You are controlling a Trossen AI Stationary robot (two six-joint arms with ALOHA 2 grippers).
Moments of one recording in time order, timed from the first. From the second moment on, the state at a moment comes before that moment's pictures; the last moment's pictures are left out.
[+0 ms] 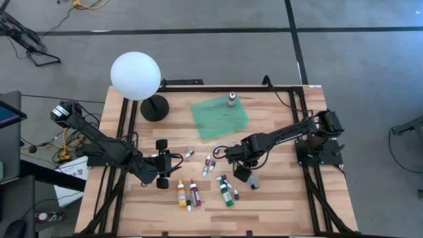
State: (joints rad) left arm -0.58 1.16 0.72 -0.32 -0.65 -0.22; right arm 0.19 1.77 1.20 -0.95 -0.16 0.72
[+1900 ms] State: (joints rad) left arm -0.58 1.16 0.72 -0.32 -0.63 -0.22; right arm 0.29 1.84 1.12 -0.91 -0.15 1.00
